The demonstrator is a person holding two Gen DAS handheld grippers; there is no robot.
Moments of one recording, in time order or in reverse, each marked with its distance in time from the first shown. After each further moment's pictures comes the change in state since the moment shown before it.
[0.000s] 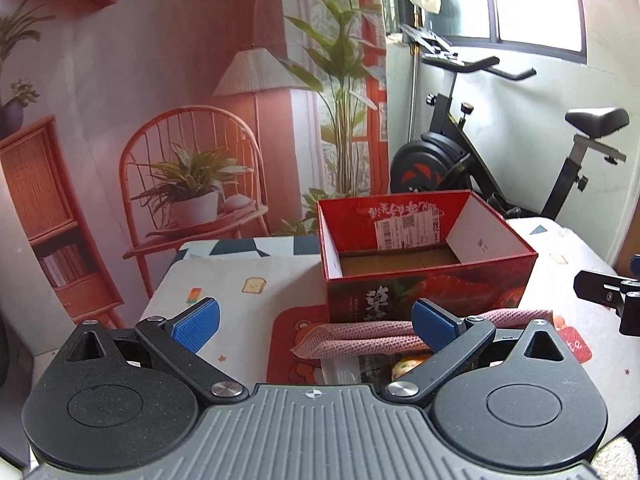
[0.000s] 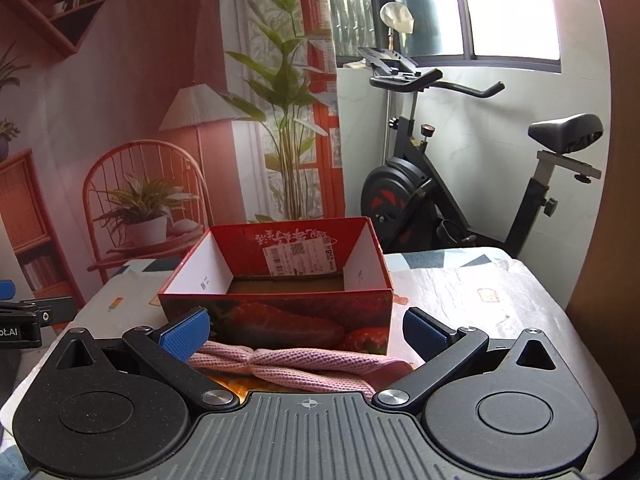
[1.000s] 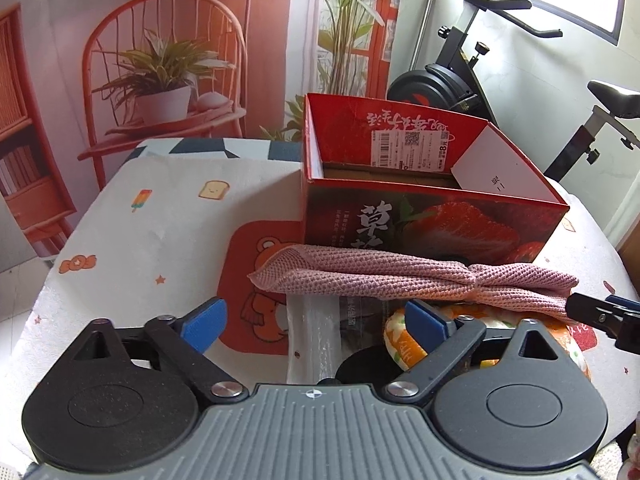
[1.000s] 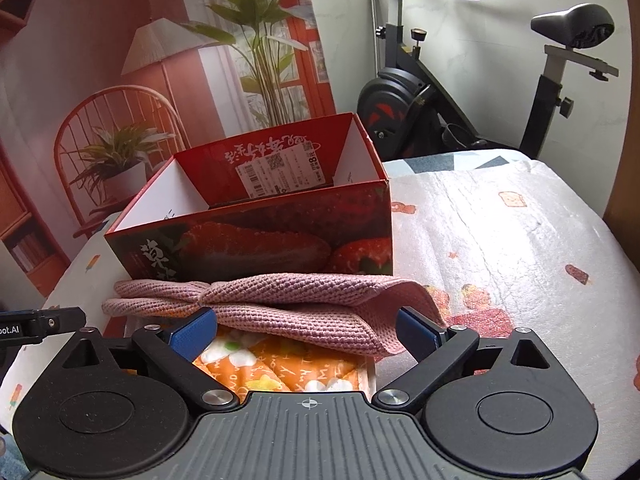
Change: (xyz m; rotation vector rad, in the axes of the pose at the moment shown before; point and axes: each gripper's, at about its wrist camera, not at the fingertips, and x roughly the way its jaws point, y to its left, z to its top) left arm 0.104 0.005 -0.038 -0.137 0.237 -0.110; right arm 0.097 -0.041 -0.045 0.115 0.213 0.048
